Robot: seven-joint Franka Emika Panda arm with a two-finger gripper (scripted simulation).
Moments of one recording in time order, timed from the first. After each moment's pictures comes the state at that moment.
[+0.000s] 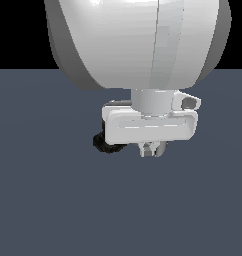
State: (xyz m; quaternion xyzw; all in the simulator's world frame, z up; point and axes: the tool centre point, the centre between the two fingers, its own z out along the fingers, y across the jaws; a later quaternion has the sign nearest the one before) arm -0.145 -0.063 0.107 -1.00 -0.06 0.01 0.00
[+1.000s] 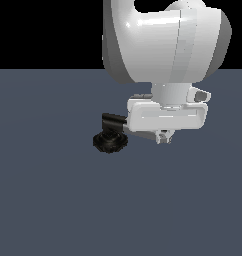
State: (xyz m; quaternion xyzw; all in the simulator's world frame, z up) arm -0.088 -0.117 0.106 -1.00 -0.05 0.01 0.00
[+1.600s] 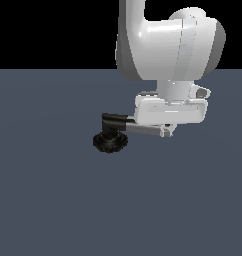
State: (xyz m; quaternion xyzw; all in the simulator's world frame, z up) arm -0.050 -0.140 0.106 -1.00 -0.05 0.01 0.00
